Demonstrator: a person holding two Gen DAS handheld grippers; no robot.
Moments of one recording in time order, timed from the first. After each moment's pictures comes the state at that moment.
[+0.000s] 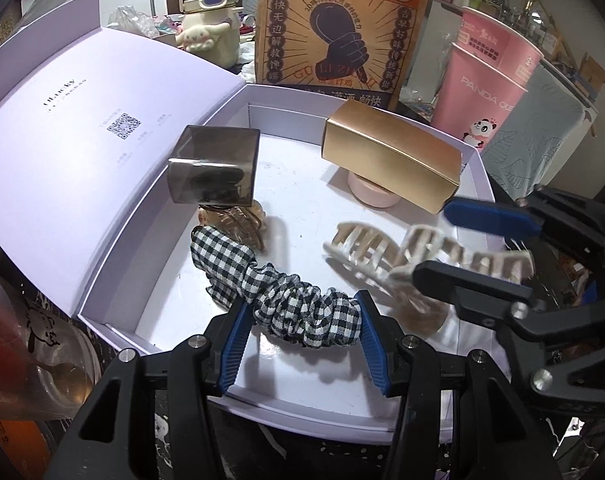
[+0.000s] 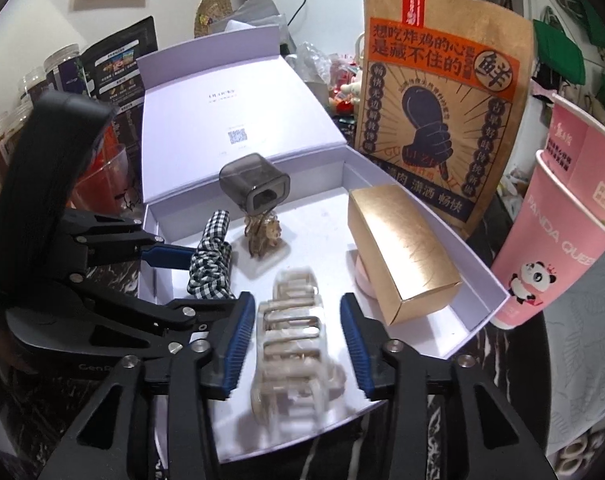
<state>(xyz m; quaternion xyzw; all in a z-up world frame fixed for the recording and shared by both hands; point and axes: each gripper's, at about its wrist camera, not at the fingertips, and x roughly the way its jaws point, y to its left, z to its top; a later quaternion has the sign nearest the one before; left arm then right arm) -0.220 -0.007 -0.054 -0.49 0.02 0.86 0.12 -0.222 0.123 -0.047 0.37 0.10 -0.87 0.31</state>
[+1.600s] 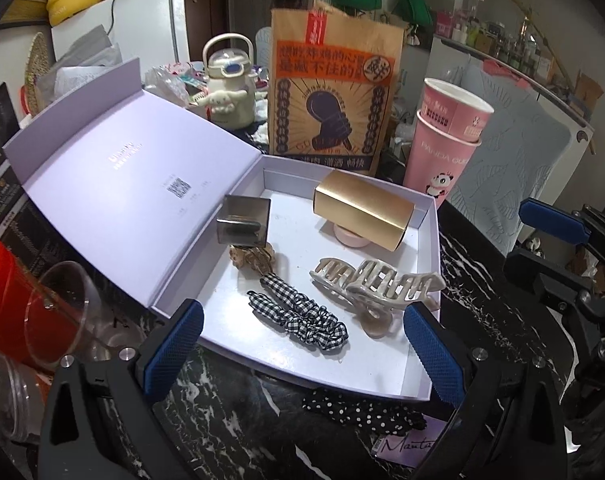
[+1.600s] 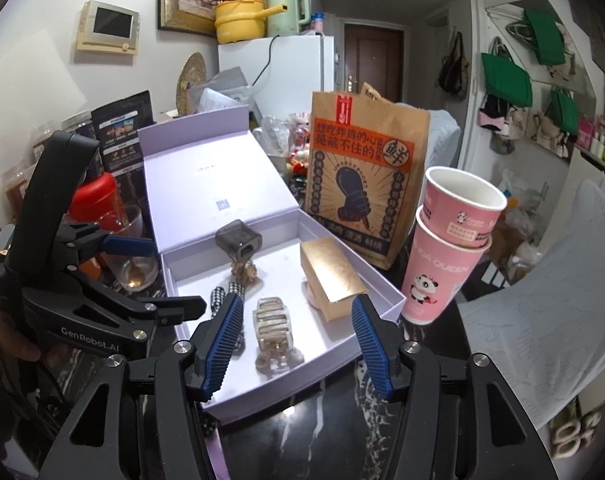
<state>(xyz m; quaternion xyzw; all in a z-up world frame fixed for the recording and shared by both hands) -0.181 -0.001 0.011 -0.42 0.02 0.90 0.09 -0.155 0.171 0.027 0.30 0.08 -0.92 0.24</state>
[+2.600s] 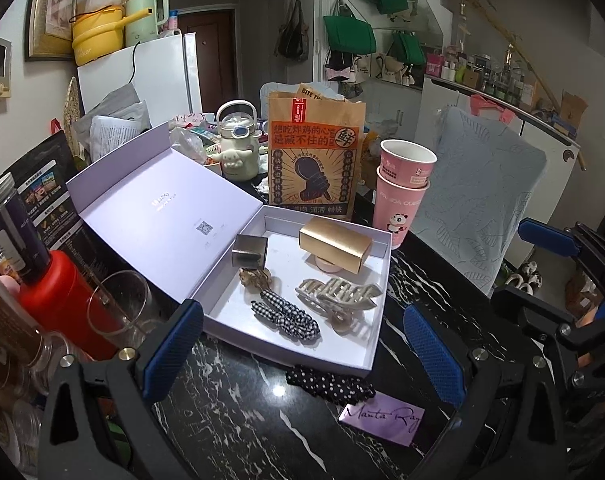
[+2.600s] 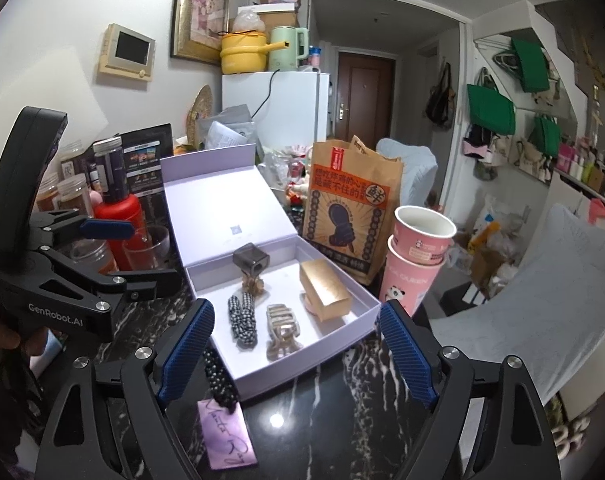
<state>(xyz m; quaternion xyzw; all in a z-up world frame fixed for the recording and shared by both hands) -0.100 0.008 0.078 -0.35 0.02 0.93 0.08 -0.083 0.191 0.073 0.25 0.08 -0.94 0.23</state>
